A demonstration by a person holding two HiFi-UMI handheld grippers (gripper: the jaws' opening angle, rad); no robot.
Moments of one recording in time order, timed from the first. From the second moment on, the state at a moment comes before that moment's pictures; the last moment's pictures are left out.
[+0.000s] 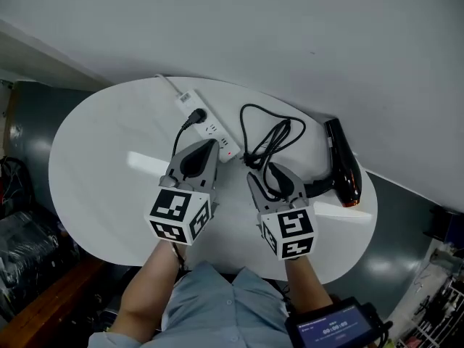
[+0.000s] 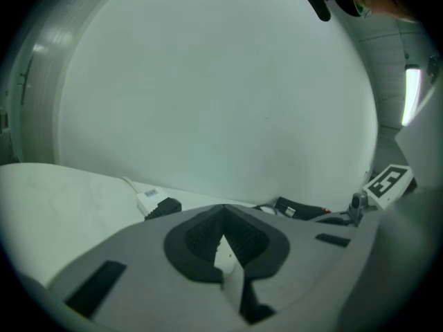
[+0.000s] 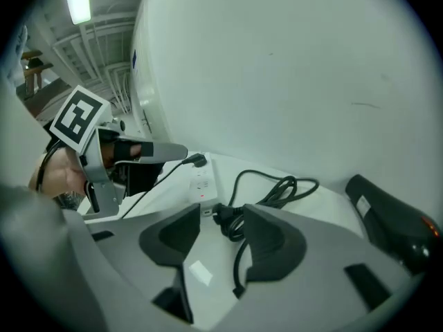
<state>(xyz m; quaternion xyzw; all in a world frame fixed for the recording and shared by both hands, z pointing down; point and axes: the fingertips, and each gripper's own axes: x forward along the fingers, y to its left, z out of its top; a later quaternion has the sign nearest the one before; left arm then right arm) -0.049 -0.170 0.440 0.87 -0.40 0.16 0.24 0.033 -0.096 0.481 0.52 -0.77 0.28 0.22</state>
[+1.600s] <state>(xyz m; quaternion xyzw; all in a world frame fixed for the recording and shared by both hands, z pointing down) -0.105 -0.030 0.134 0.85 -0.53 -0.06 -0.06 -0.025 -0.027 0.153 0.52 -0.85 -0.08 0.01</state>
